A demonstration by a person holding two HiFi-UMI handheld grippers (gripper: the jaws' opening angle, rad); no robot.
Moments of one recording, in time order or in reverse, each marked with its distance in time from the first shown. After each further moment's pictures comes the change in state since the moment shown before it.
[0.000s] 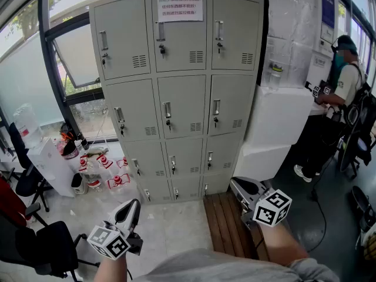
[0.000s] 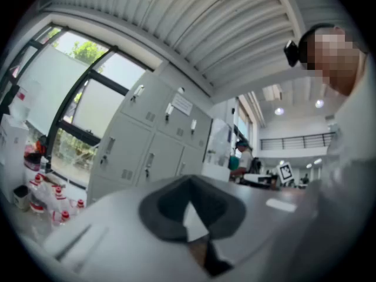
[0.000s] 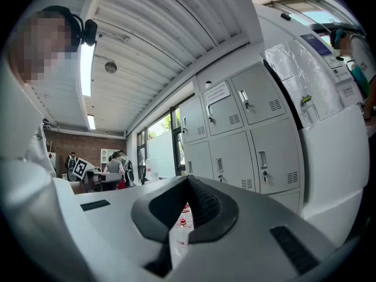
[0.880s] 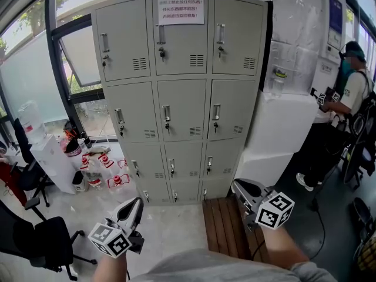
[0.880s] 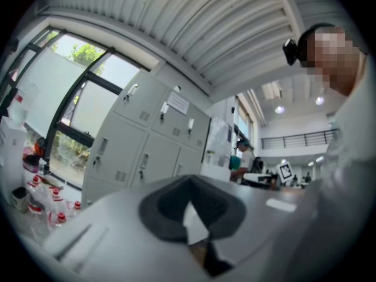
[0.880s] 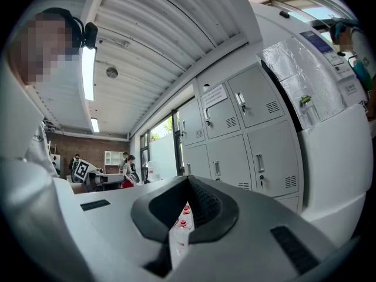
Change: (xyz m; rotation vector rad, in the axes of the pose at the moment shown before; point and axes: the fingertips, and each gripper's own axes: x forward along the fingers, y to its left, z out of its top) left arm 0.040 -0.032 0.000 0.016 -0.006 0.000; right arm -0.018 -0.040 0.015 0.011 -0.014 0.026
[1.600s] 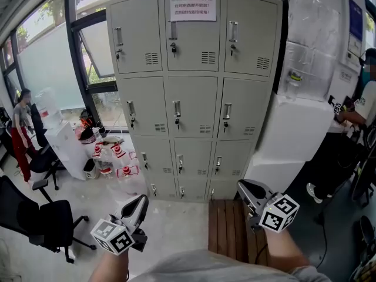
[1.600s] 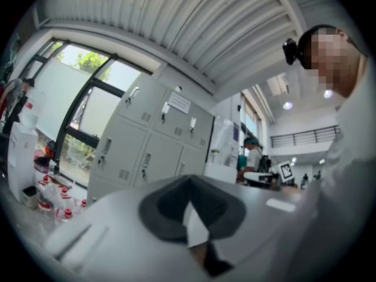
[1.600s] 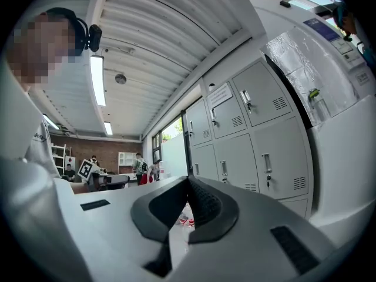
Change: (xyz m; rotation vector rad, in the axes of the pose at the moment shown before) left arm 0.011 -0.045 -0.013 0.011 -0.010 0.094; right arm -0.016 -0.025 0.005 -0.001 0.004 0.128
